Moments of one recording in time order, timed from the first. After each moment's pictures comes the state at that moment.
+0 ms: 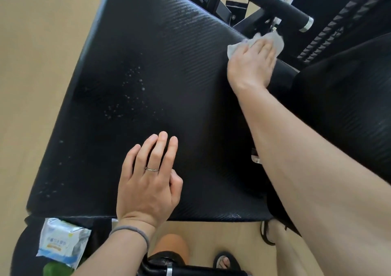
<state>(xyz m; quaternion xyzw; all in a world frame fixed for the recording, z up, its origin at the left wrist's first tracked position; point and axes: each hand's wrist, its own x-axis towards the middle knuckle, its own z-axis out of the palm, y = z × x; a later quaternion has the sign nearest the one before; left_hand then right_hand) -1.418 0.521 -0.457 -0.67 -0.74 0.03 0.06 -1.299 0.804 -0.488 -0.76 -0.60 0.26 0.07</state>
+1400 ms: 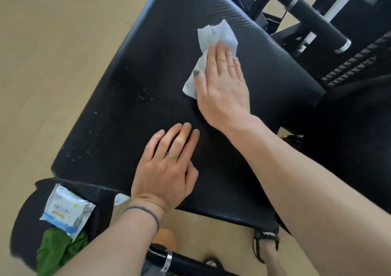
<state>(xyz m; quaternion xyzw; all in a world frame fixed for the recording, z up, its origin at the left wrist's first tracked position) -1.415 0.521 -0.455 -0.67 -0.74 -0.02 0.05 -1.353 0.715 -0.449 -0.46 -0.86 0.22 0.04</state>
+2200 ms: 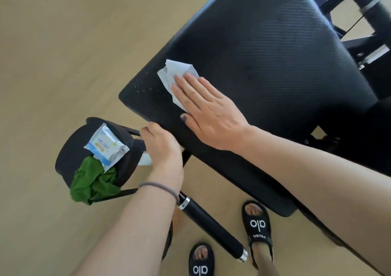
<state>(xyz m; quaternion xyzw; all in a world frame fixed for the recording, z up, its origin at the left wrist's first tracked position) -1.410 0.477 -0.442 0.25 -0.77 -0.56 -0.17 -1.358 0.606 -0.456 -0.01 -1.00 0.08 0.06</state>
